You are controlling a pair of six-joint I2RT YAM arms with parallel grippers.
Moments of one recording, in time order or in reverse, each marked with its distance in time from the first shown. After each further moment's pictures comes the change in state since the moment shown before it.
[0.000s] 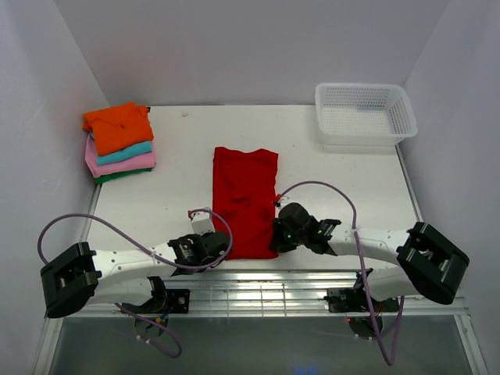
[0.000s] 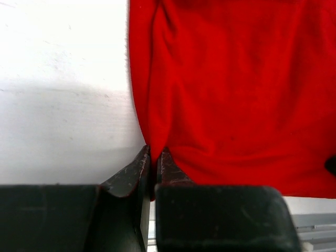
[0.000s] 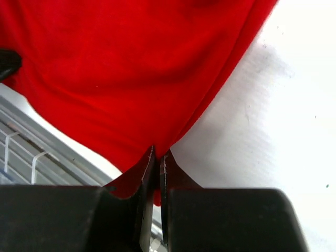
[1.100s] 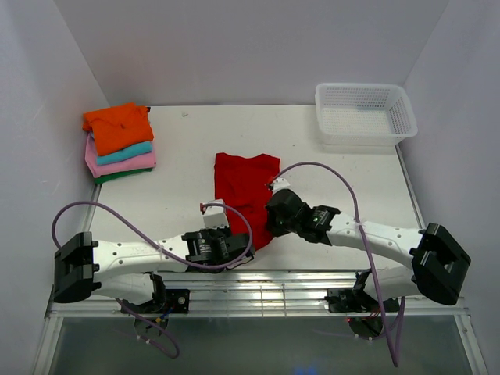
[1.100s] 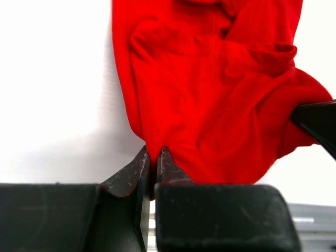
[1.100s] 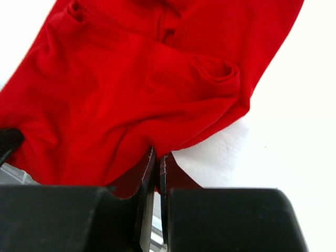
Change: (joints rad) left arm -0.203 0.105 0.360 -0.392 -0.225 -0.170; right arm 0.050 -0.040 0.234 -0.222 0.217 -0.055
